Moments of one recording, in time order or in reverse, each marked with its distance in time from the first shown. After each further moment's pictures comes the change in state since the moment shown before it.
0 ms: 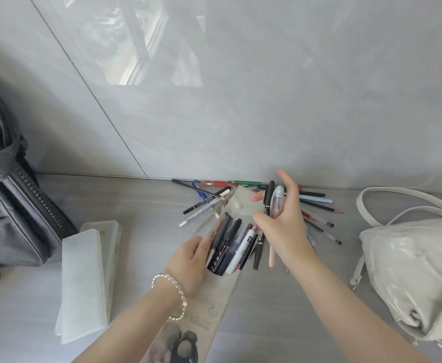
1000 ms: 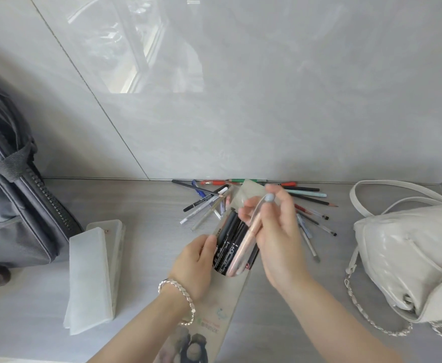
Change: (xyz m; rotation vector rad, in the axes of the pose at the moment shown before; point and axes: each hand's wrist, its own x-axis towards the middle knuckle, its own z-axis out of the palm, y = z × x) left_hand -0.035 0.012 0.006 -0.027 0.051 0.122; right_hand -0.052 -0.015 0.012 0.549 -0.016 -0.121
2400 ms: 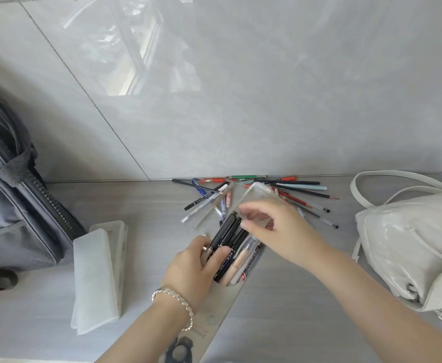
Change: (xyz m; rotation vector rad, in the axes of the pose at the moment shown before) left_hand -0.016 0.000 -0.007 0.134 0.004 0.038; right_hand 0.018 -0.018 -0.032 -1.060 -0.443 -0.116
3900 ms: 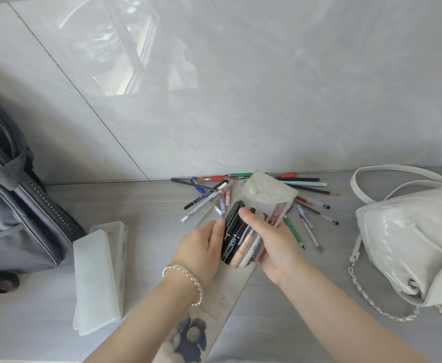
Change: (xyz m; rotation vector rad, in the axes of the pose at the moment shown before) left_hand 0.020 0.023 0.000 0.040 -0.033 0.072; right_hand -0.007 -0.006 0.037 1.264 0.236 0.612
